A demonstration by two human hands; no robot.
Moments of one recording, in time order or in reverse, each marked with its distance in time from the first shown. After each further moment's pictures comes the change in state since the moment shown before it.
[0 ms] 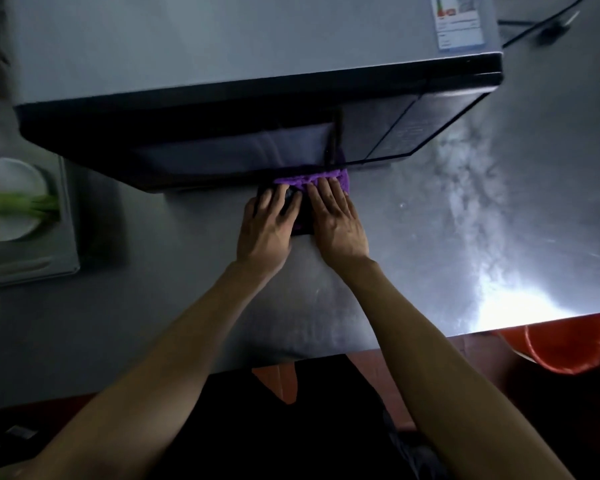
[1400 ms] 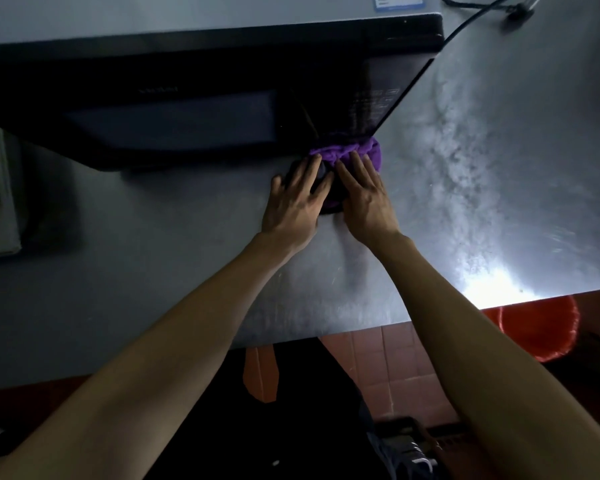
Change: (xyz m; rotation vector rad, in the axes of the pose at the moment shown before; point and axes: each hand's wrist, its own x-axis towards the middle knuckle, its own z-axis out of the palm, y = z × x) left_hand 0.040 0.098 0.004 -0.034 0.020 0.068; right_hand -0.022 0.100 -0.048 -0.020 0.008 0.051
